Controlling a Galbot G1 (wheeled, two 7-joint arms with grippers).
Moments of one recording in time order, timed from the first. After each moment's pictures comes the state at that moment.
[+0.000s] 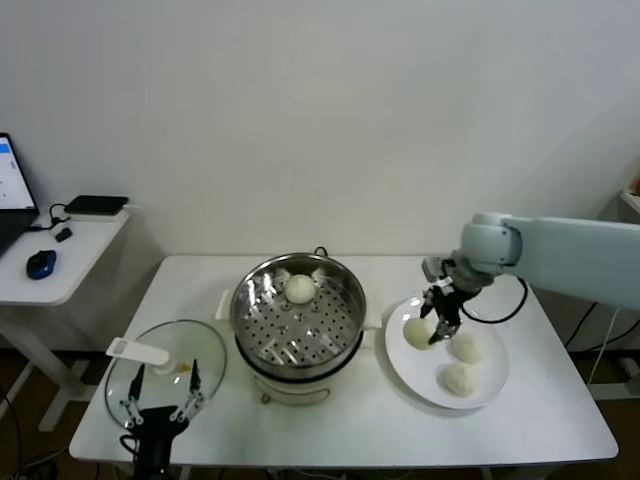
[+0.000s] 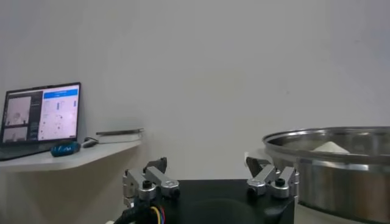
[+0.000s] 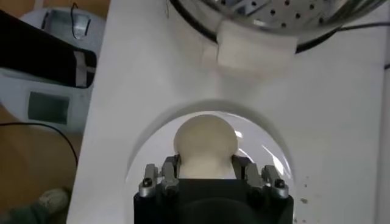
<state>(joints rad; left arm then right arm) 1.76 -1.61 -0.67 -2.03 0.03 -0.31 -0.03 0.94 0.80 -1.80 1.57 0.67 -0.35 -0.94</state>
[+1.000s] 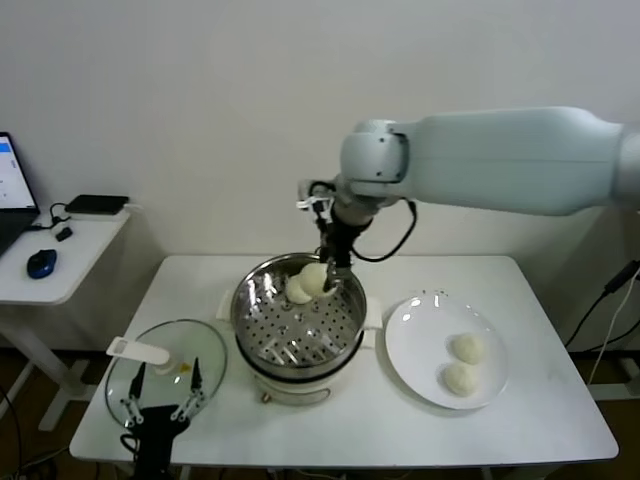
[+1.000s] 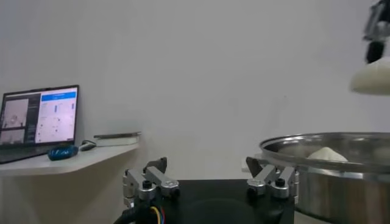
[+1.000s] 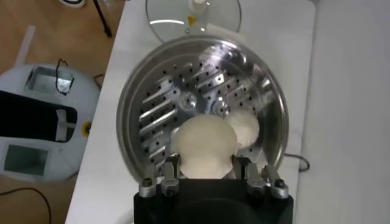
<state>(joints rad) 1.78 -1.61 -0.66 -2.06 0.03 -0.31 -0.03 0.96 1.29 -1.61 1.43 0.98 -0.61 -0.85</state>
